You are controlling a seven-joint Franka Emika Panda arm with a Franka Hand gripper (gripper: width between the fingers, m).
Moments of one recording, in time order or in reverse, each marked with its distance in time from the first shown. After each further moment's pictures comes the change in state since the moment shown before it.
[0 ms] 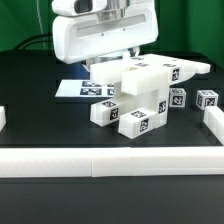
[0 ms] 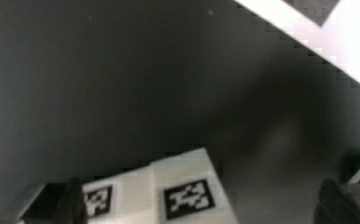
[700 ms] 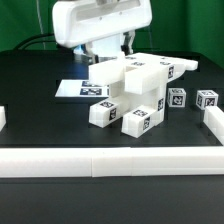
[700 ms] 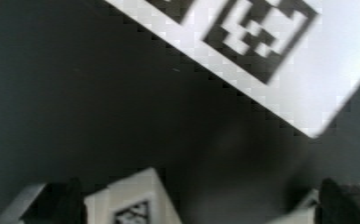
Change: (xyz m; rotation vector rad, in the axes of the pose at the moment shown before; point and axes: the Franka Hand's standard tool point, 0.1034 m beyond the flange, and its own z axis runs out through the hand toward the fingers) arm -0.035 -0.005 -0.011 0.007 0.001 -0.073
